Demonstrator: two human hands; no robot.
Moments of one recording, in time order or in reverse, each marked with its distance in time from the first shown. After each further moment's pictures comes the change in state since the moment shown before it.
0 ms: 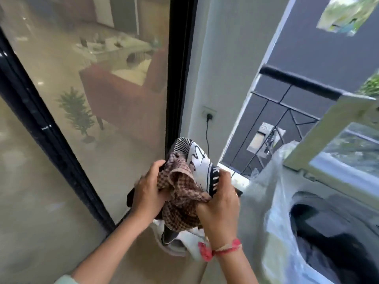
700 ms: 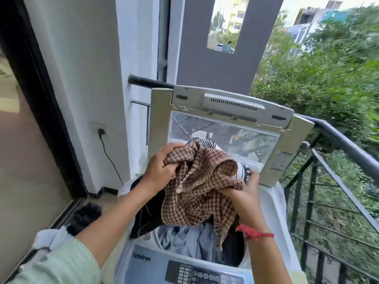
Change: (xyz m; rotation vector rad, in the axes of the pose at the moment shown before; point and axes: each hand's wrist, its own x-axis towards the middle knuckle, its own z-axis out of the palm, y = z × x) left_hand -0.035 0.329 0.278 -0.529 -0.439 0.324; right_hand 0.026 0.261 -0.370 0.646 0.161 0.588
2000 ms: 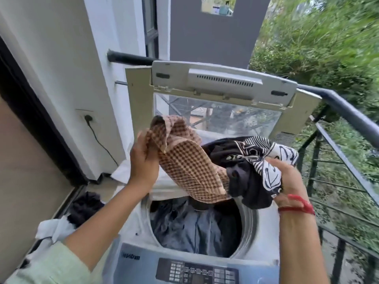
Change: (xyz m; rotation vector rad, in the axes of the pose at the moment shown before) left_hand 0.018 -0.020 0.027 -0.063 0.338 0.025; right_hand 0.093 0.027 -0.112 0.286 0.226 0.242
